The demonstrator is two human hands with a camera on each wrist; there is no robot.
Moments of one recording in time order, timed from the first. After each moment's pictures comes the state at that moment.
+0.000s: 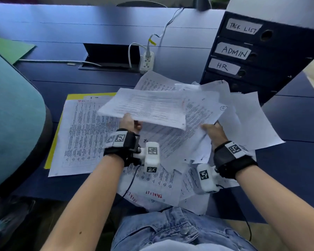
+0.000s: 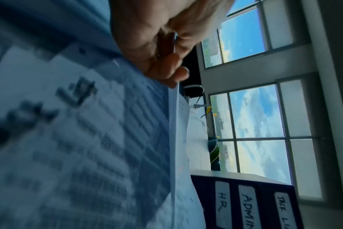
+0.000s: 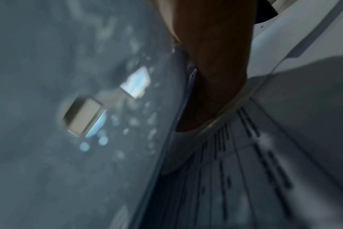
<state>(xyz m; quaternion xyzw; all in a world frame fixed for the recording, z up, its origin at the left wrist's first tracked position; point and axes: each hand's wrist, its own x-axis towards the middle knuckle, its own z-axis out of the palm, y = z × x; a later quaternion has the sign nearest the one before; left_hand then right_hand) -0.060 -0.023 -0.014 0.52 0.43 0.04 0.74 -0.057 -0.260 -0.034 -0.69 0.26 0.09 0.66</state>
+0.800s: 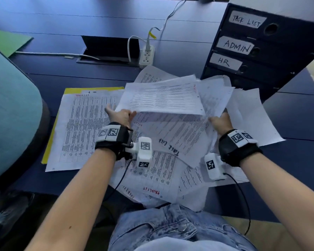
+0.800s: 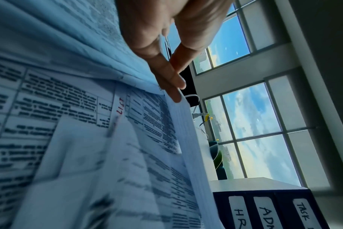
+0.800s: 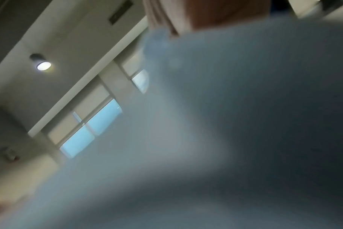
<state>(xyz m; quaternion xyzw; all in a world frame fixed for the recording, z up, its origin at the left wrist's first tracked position) -0.059 -0.014 -0.015 0.47 0.40 0.13 0.78 -0.032 -0.279 -0.038 -0.78 0.22 0.03 0.58</state>
